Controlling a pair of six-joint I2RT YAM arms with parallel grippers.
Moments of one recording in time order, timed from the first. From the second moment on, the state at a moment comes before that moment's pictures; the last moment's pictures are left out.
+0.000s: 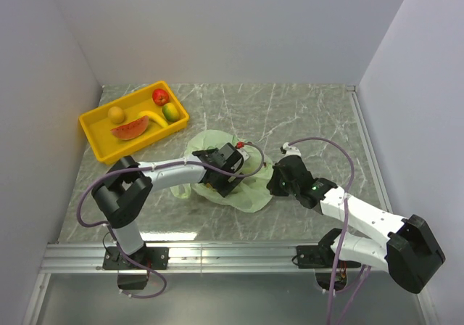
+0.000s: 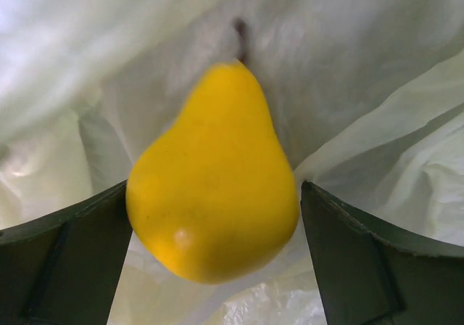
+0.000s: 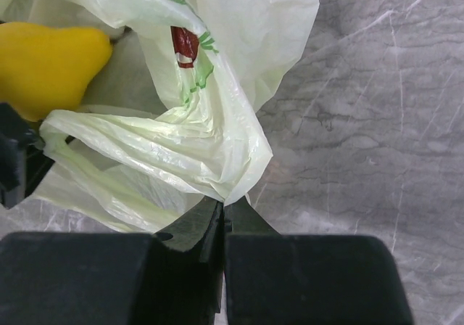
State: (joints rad) left arm -0.88 1.73 1.10 -0.48 -0.25 -0.02; right arm 0.66 1.07 0.53 -0.25 0.10 0.64
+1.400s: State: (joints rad) left arm -0.03 1.44 1.23 -0.44 -0.04 -0.41; right arm 0.66 1.11 0.55 -0.24 0.07 0.61
